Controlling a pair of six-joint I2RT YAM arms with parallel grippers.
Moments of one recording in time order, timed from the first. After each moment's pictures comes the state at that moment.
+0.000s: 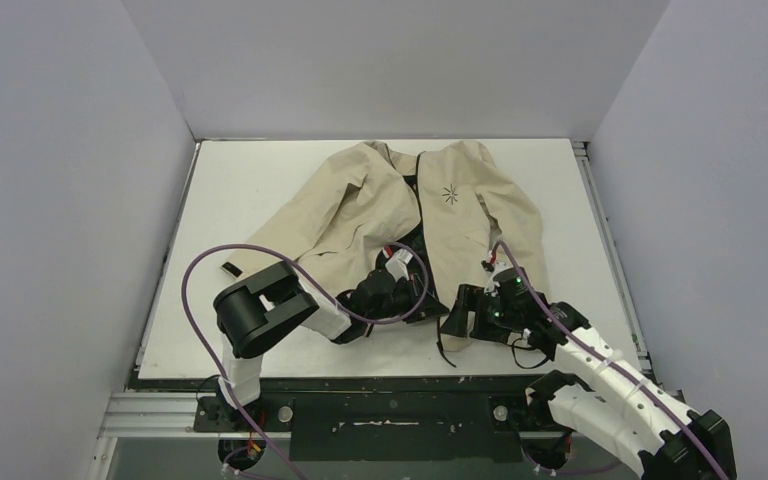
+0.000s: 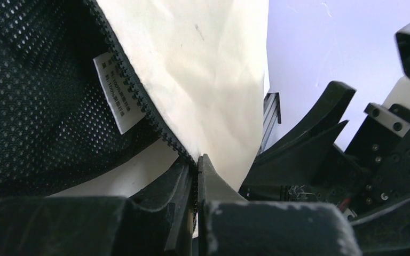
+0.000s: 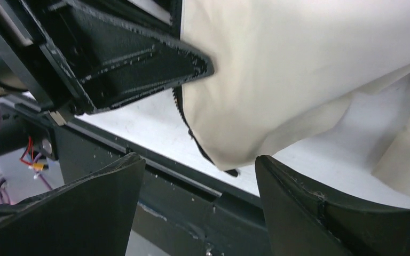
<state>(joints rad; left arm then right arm) -0.97 1.92 0.70 0.91 0.21 -1.17 0.53 0.82 0.51 -0.58 -0.25 0.65</state>
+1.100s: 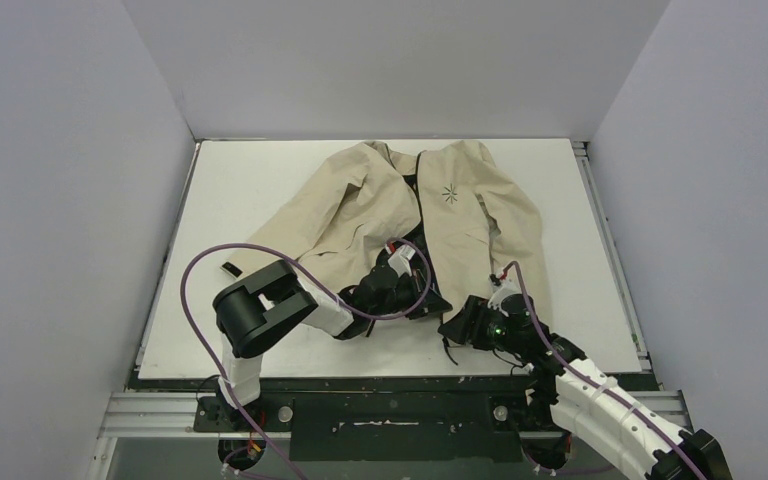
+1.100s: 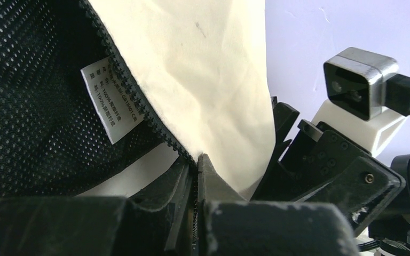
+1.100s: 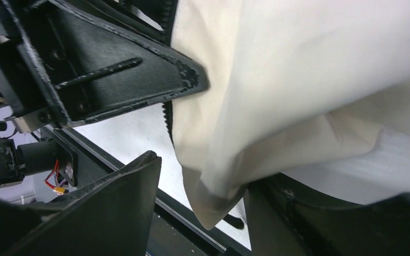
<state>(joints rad) -0.96 1.92 0.75 0.86 0.21 -1.17 0.53 0.66 0.16 -0.15 -0.27 0.79</state>
